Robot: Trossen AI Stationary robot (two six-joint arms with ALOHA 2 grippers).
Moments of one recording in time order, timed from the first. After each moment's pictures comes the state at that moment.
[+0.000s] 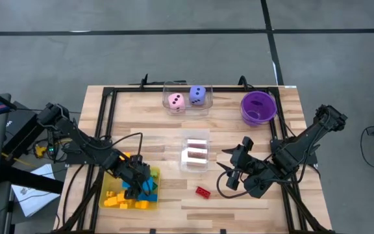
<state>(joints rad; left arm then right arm) -0.59 1.35 0.83 -0.68 -0.09 -0.59 0.68 1.43 1.34 -0.85 0.91 0.73</state>
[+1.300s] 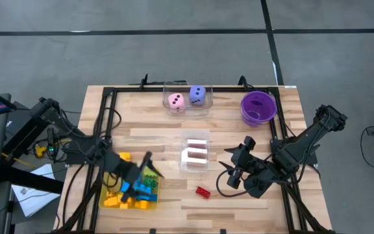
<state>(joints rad) -0.61 1.12 0.84 0.07 -0.20 0.10 0.68 1.43 1.34 -0.93 0.91 0.79</state>
